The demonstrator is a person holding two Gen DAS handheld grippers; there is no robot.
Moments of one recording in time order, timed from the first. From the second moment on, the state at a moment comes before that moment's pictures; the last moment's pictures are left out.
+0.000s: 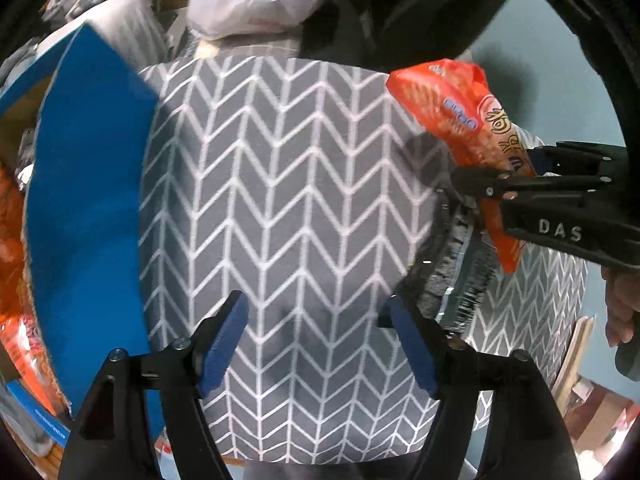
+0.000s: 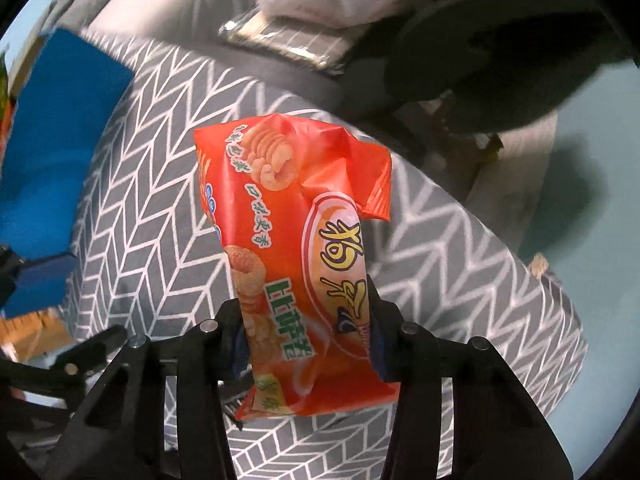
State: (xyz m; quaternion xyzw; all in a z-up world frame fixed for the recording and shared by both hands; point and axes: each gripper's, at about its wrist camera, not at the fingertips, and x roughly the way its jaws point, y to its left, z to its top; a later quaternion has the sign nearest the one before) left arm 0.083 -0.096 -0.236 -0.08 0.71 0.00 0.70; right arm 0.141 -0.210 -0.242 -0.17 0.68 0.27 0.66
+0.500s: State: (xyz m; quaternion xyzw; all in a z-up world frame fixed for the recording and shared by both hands) left arm 0.104 -0.188 -0.239 -0.01 0.71 -0.08 0.70; right arm 0.108 -0.327 -0.227 -0.03 0.69 0.16 0.70
